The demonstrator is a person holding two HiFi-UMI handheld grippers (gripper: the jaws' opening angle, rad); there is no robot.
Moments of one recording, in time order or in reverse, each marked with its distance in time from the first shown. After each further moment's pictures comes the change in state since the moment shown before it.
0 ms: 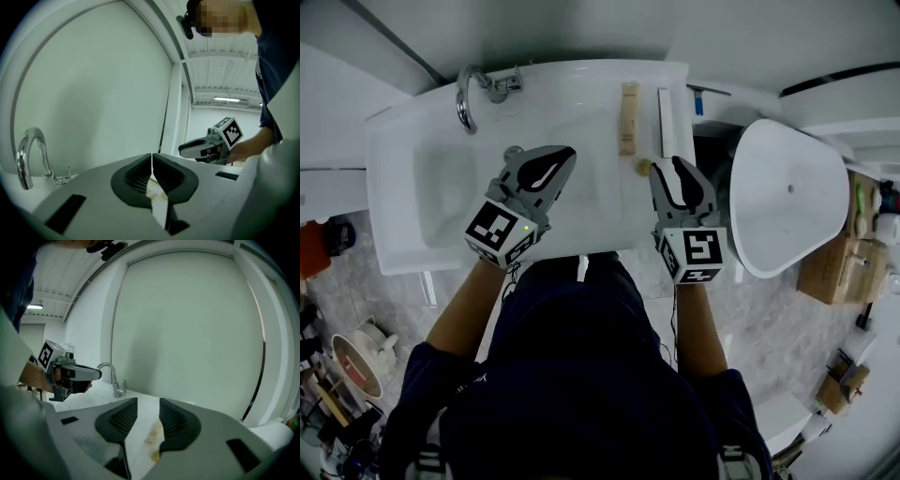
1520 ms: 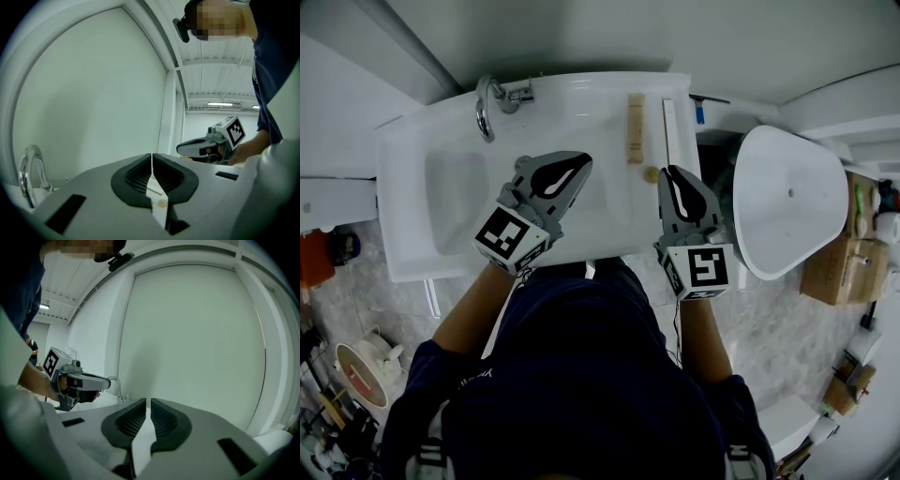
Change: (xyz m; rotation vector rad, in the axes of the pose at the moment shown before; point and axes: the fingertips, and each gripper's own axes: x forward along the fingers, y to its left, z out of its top) left arm -0.015 -0.010 0.035 0.026 -0.074 -0.067; right arm -0.021 0.035 0.055 -0.042 -0.114 -0.001
